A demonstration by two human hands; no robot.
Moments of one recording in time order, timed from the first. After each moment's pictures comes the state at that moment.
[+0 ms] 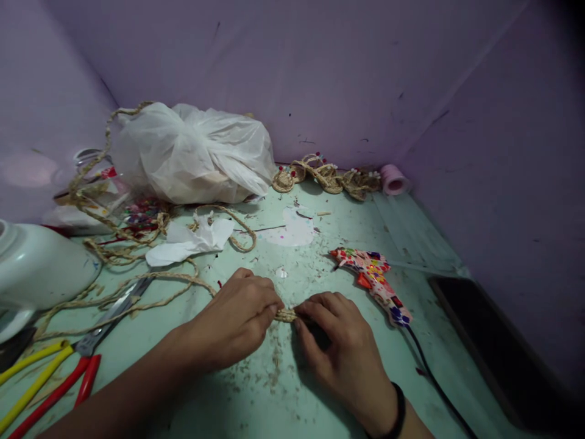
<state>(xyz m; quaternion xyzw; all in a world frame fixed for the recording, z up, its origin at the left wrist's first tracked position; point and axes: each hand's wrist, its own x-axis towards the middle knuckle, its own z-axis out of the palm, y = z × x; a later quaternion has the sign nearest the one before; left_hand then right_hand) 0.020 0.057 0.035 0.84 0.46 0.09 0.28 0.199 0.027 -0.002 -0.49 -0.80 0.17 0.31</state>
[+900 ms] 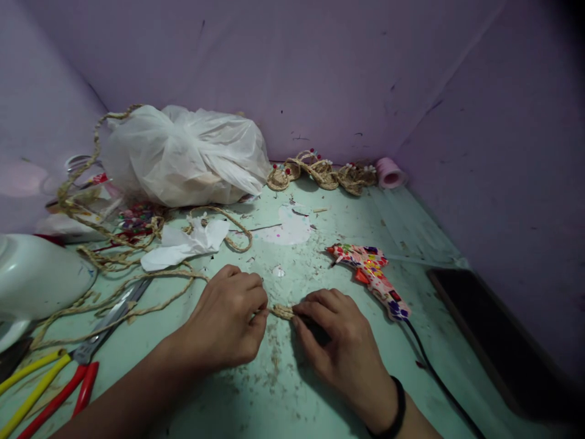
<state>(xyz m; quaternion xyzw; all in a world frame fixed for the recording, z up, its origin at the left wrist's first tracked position) 0.014 0.052 0.019 0.87 0.45 0.15 0.11 0.199 0.027 -0.001 -0.49 -0.79 0.19 0.32</state>
